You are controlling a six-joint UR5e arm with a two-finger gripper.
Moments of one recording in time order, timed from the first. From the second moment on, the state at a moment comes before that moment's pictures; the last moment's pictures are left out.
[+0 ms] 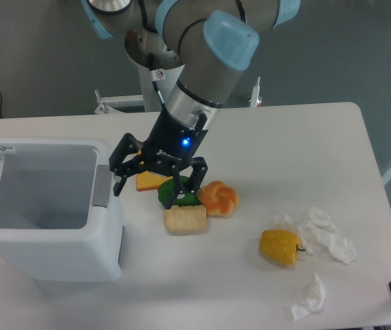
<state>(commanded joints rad) 2.49 -1.77 -1.50 -1.07 0.90 0.28</state>
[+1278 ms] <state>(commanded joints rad) 2.54 -1.74 -1.49 -1.07 1.45 0.98</state>
